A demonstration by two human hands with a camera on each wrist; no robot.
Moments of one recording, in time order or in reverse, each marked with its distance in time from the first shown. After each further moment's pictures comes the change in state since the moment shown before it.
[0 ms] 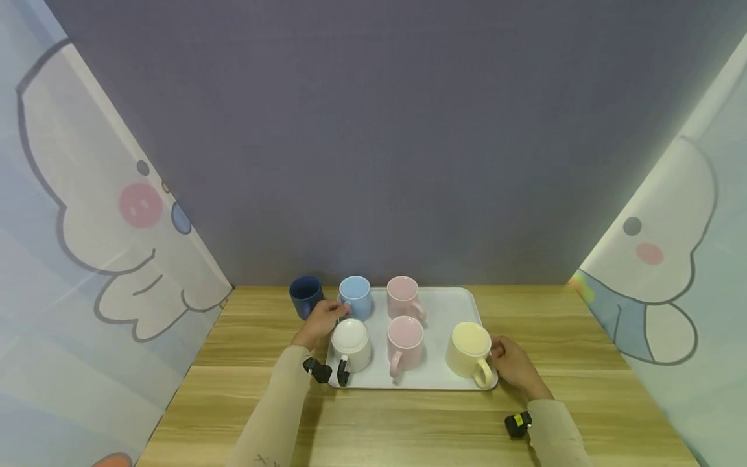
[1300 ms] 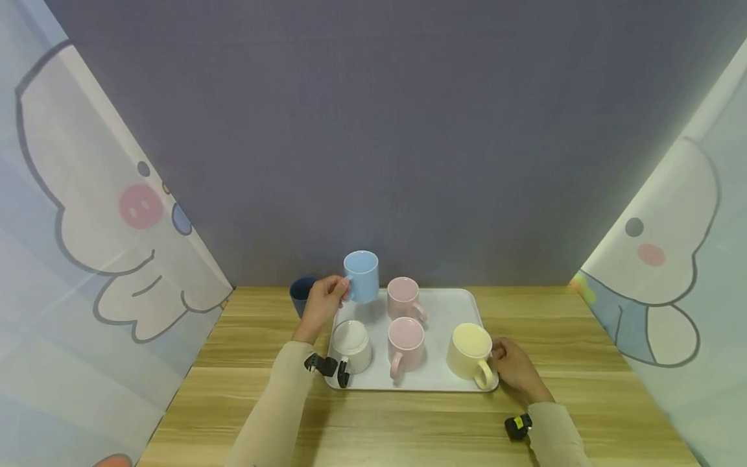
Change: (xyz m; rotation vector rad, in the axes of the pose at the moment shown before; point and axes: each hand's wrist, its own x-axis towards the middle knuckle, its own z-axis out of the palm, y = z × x) left_hand -0.009 0.064 -0.002 -0.095 0.199 0.174; right_hand 0.002 0.002 0.002 -0.017 0.012 0.014
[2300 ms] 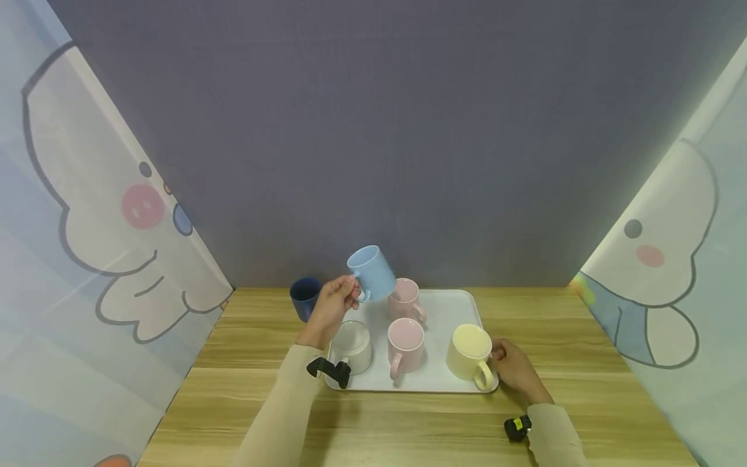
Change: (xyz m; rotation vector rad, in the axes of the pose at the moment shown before) left_hand -0.012 0.023 0.015 -0.521 -0.151 -0.134; right_hand -0.002 -0.001 0.001 0.015 0.008 0.001
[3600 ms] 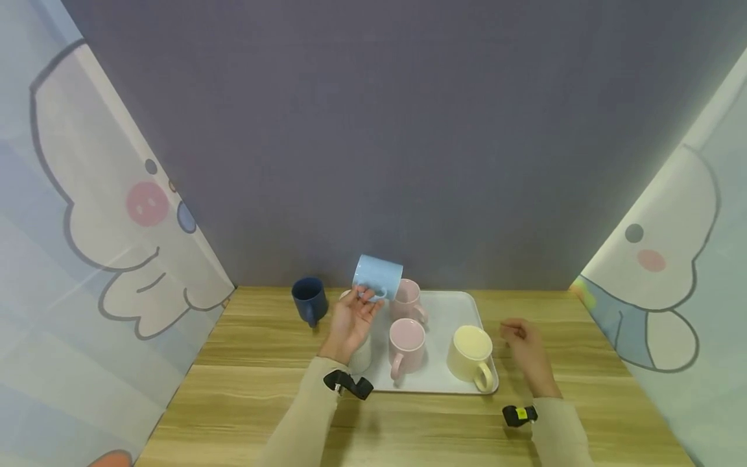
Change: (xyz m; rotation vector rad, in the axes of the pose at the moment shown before) left_hand -0.014 -0.024 0.033 -0.849 -0.133 -0.034; right_hand -0.008 -0.038 -0.032 0.209 0.175 -0.027
